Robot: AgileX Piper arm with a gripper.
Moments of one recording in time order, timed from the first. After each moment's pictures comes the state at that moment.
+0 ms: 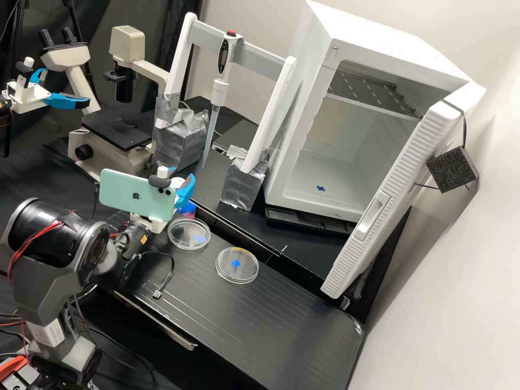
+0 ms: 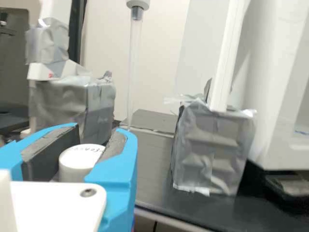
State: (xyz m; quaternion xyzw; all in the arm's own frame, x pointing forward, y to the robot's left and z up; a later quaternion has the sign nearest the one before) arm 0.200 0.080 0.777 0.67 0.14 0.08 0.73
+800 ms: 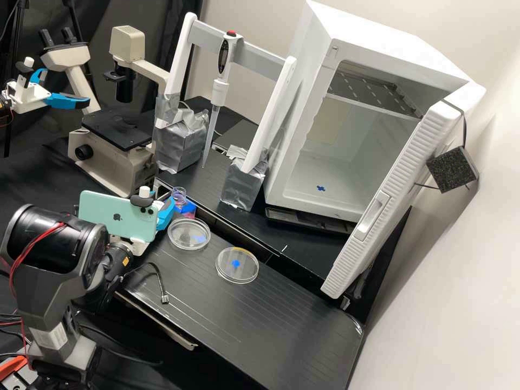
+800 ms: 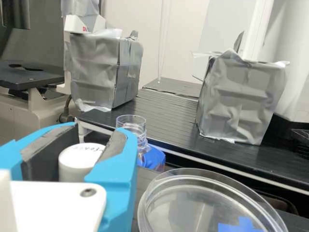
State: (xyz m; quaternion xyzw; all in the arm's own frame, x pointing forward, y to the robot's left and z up) arm 0.170 0.062 0.754 0.66 0.17 0.03 0.74
